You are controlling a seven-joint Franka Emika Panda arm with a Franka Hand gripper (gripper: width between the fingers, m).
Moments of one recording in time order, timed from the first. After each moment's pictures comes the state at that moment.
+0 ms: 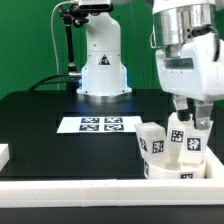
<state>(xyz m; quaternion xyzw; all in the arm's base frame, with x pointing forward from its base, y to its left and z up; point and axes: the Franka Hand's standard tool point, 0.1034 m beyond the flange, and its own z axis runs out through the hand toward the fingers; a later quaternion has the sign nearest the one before) 0.627 0.100 0.099 -0.78 0.62 -0.03 0.08</state>
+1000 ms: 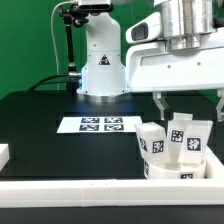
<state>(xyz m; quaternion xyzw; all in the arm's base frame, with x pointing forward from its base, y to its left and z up) 0.633 0.098 0.107 -0.97 0.24 -0.08 0.05</state>
